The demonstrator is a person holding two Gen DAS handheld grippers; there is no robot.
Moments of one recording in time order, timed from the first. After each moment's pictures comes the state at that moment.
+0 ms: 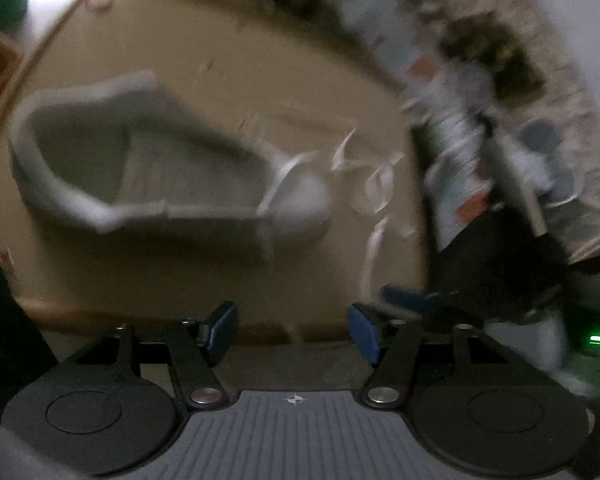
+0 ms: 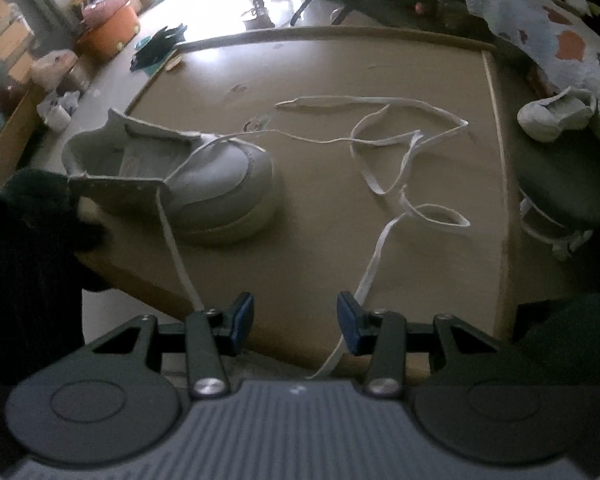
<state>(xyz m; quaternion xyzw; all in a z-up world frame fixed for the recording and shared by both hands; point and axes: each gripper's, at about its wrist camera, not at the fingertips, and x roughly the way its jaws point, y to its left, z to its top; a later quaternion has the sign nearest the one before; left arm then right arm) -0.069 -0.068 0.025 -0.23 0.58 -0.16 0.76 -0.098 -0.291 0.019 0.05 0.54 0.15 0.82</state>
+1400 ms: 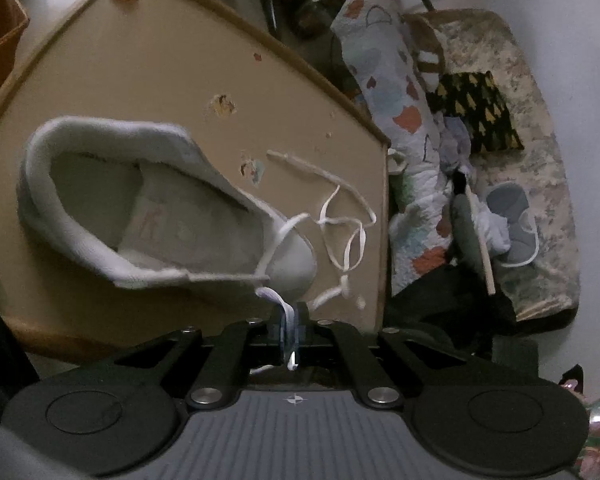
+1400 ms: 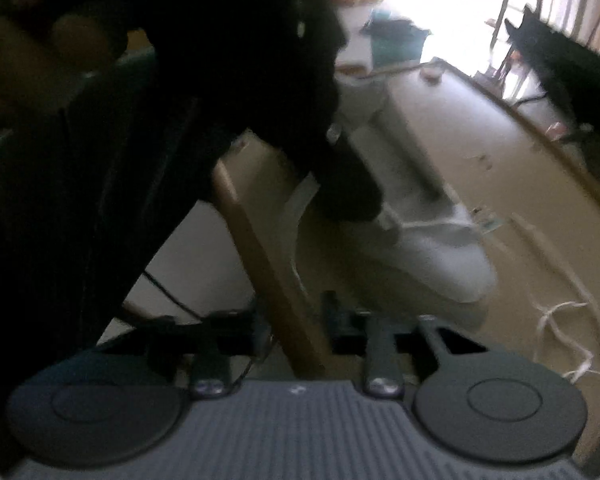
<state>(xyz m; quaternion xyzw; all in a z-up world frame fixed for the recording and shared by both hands) -0.055 -0.027 0.042 -0.35 0.52 -0.17 0.76 -0.090 -0.190 0.017 -0.18 0.47 0.45 0.74</state>
